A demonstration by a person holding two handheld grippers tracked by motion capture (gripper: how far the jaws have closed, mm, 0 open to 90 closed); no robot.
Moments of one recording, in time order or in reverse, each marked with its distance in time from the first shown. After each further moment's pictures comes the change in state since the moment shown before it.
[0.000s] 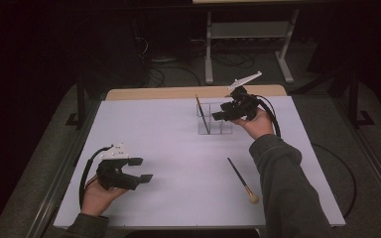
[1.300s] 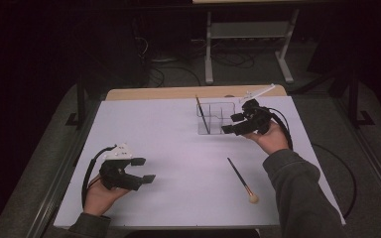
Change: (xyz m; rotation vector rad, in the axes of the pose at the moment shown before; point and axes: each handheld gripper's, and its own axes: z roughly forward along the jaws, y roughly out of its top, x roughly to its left) left arm -0.005 0.004 0.007 0.003 -0.009 0.018; right arm 0.018 -0.038 -0.030 0.011 -0.004 -0.008
